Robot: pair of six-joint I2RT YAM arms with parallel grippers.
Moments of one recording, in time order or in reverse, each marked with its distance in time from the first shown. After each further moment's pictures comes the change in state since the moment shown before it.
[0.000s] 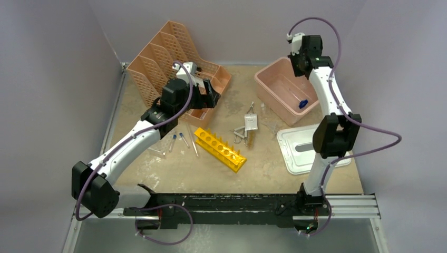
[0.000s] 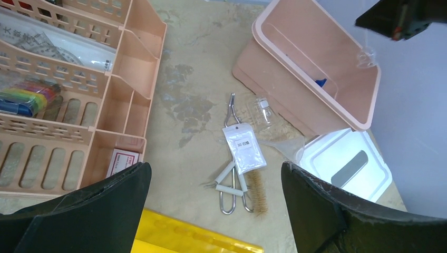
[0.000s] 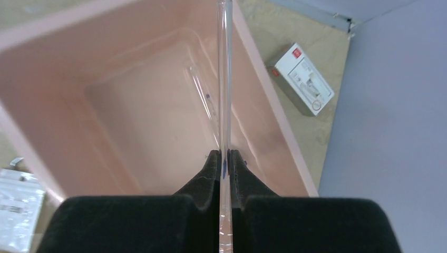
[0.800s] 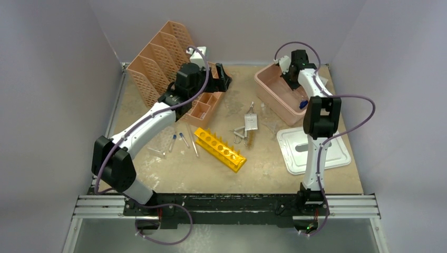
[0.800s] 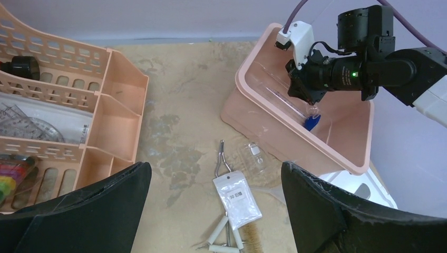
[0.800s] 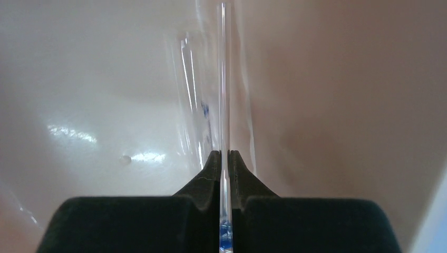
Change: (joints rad) left arm 0.000 0.254 0.210 0.135 0.014 0.044; right arm -0.048 0.420 0.118 -0.028 -0.001 -0.322
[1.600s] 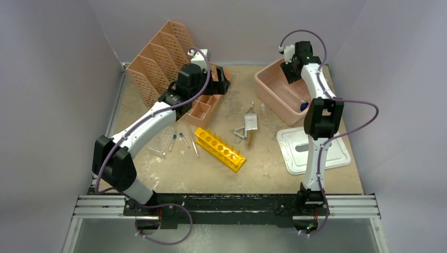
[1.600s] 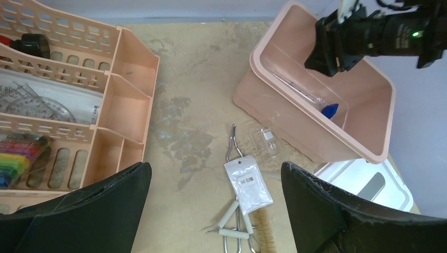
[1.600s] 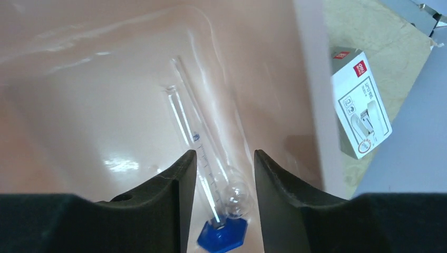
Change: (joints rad) left arm 0.000 0.024 0.024 -0.073 -0.010 0.018; right arm 0.000 0.018 0.137 -0.048 -0.057 0.142
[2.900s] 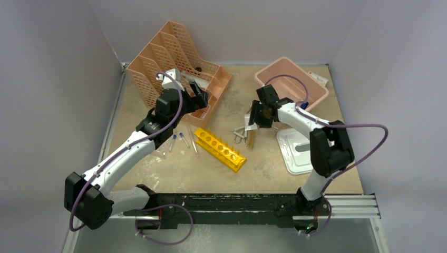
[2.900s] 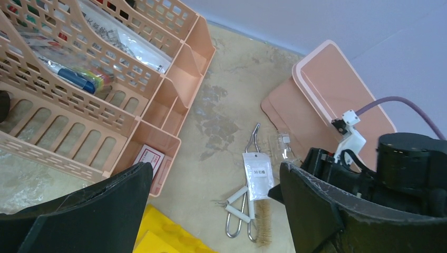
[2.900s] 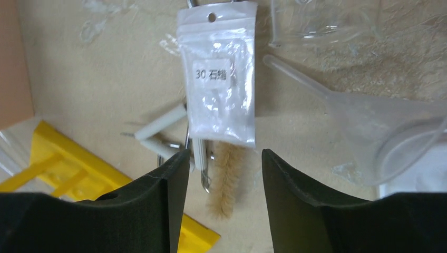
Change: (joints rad) left arm 0.000 -0.393 -0.381 0.014 -0.241 -0.212; right arm 0.406 -0.640 -1.006 0.239 -0.037 1.030
